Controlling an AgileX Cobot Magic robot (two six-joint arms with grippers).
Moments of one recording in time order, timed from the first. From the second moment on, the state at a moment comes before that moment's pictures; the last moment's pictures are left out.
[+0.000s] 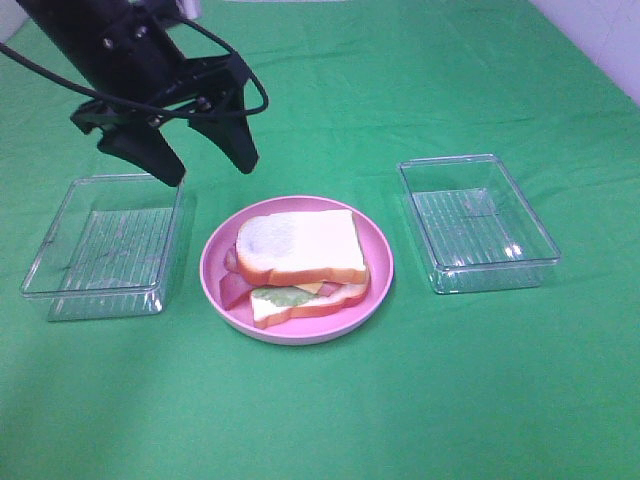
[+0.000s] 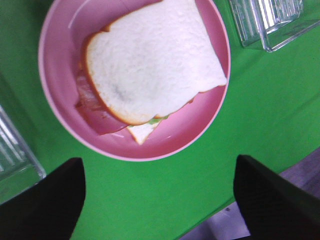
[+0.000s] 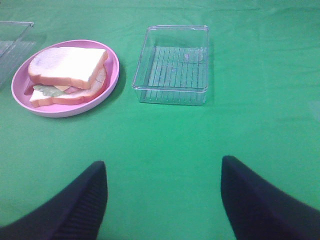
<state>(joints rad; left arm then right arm) -0.37 1.85 -1.55 -0.44 1.10 0.06 0.02 -0.01 -0.50 0.18 1.08 -0.17</state>
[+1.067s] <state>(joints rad) -0.37 0.86 -1.00 -0.14 1.21 0.06 0.02 -0.01 -0.50 0.18 1.08 -0.17</state>
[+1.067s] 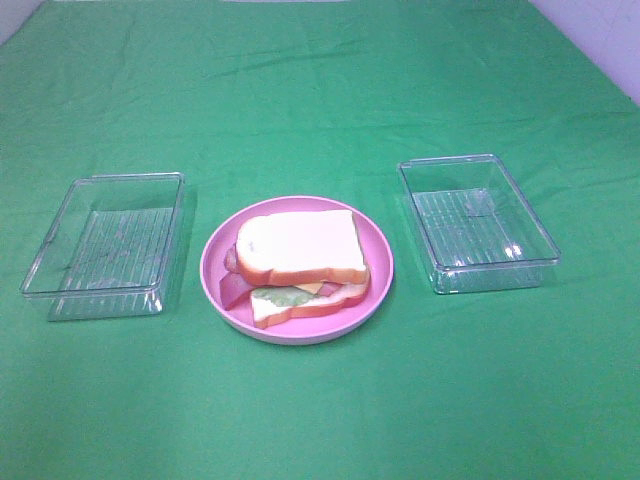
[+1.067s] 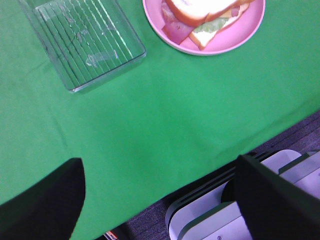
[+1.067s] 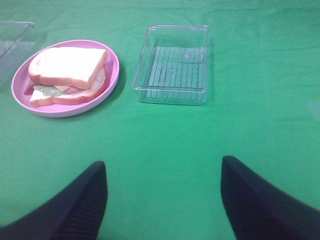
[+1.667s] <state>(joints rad) -0.37 0.07 -0.56 -0.14 1.21 0.15 0.02 -0.01 -0.50 0.18 1.08 -0.17</state>
